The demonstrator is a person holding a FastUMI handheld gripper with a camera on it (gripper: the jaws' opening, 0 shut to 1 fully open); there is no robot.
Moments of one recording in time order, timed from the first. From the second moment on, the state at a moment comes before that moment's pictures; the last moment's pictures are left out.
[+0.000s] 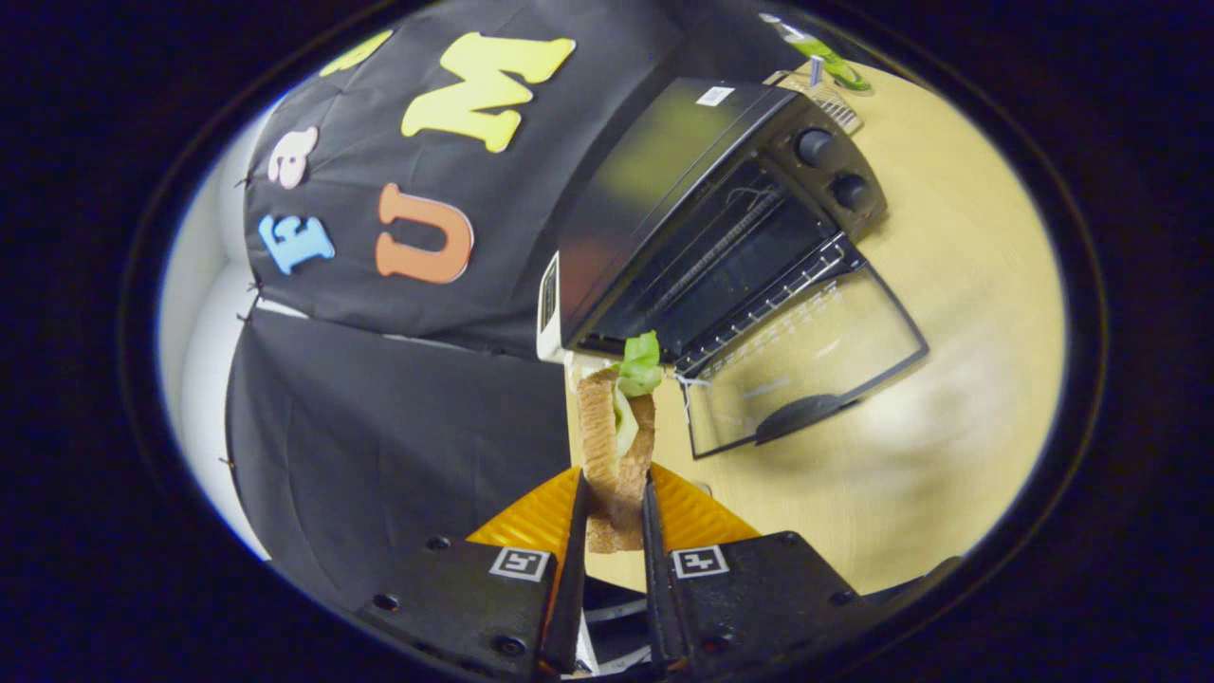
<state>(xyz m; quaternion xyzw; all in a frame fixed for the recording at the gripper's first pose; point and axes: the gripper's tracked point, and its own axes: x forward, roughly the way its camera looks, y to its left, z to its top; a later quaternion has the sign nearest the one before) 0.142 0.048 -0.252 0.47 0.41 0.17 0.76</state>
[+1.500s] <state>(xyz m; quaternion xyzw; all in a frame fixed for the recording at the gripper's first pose) 0.304 0.036 -0.349 0.53 0.27 0.03 0.80</state>
